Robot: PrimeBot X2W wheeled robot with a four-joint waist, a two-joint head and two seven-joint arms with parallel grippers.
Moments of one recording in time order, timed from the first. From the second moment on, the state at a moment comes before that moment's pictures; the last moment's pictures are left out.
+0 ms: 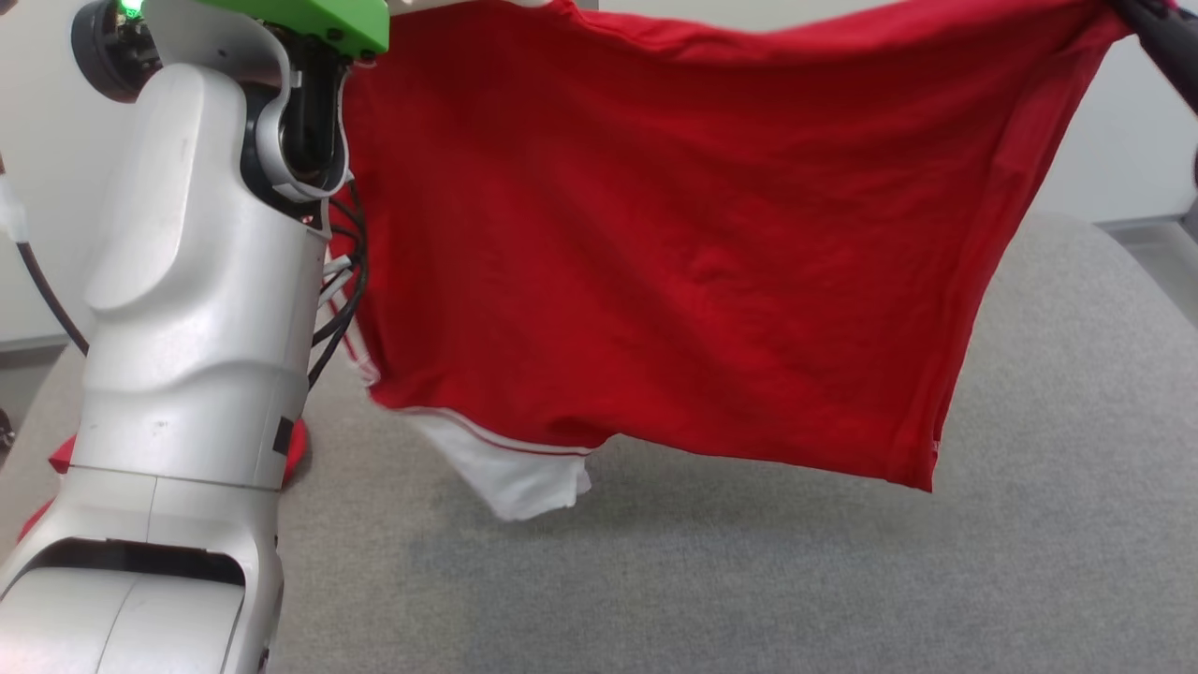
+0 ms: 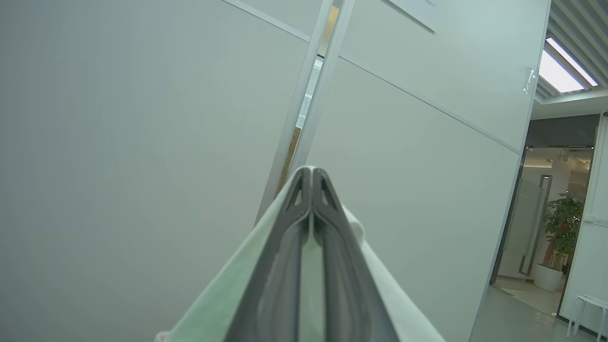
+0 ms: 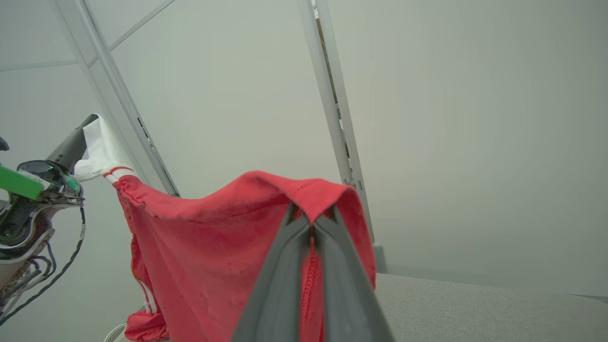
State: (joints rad) left arm -1.10 0.05 -0.23 0.66 -0.69 0.03 -0.11; right arm -0.64 -0.56 0.00 -0.03 1.05 0.13 0.60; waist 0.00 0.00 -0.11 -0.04
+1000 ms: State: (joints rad) left arm -1.70 0.07 -0.10 0.93 -0.60 0.04 -0.26; right arm -1.46 -0.46 0.52 0.77 0.74 0.13 -0.26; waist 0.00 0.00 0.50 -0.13
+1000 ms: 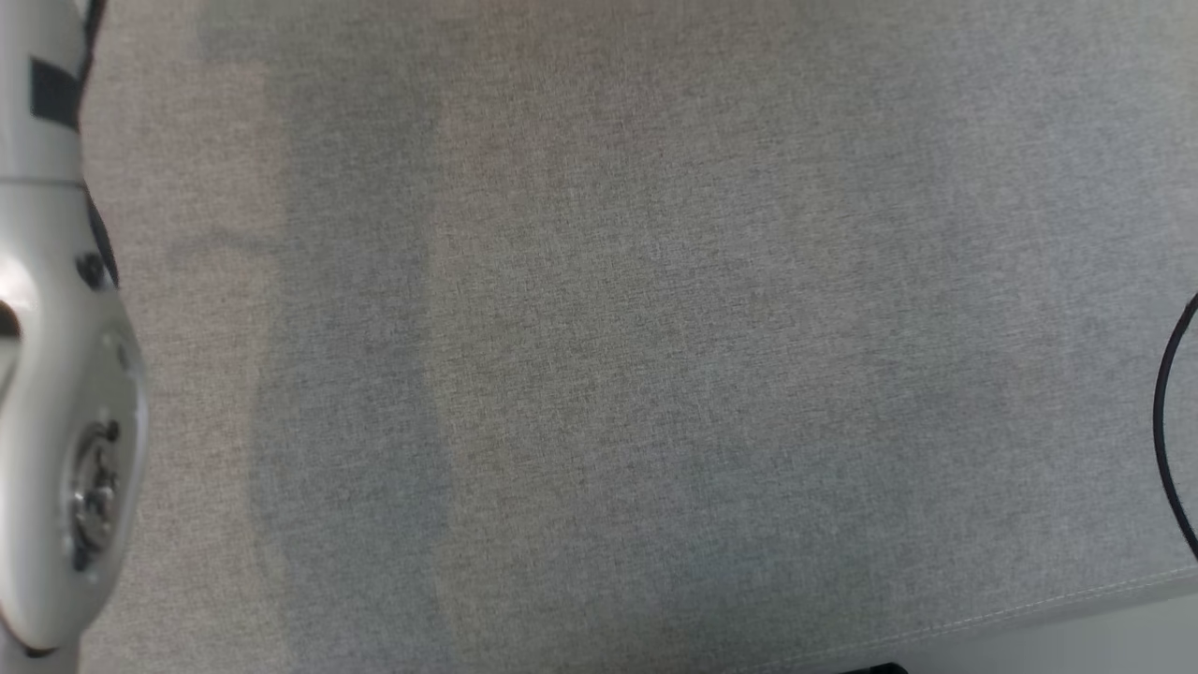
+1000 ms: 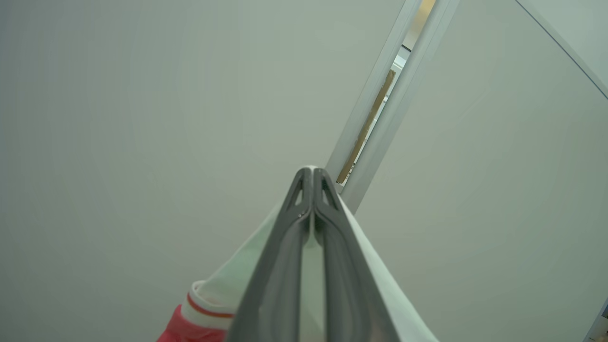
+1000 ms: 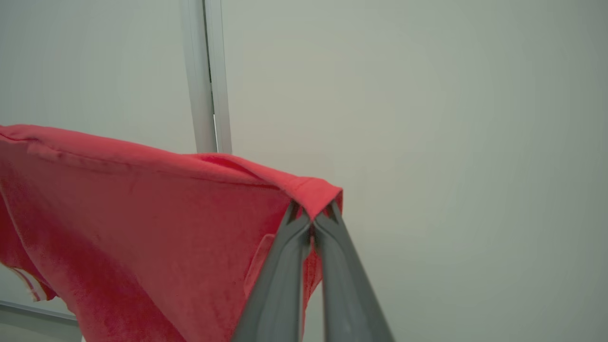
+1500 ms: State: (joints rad) left arm -1.17 0.05 -0.07 0.85 -0.55 -0.07 -0.26; right arm -0.99 -0.53 0.64 0.64 0.90 0.13 -0.26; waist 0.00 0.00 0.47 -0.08
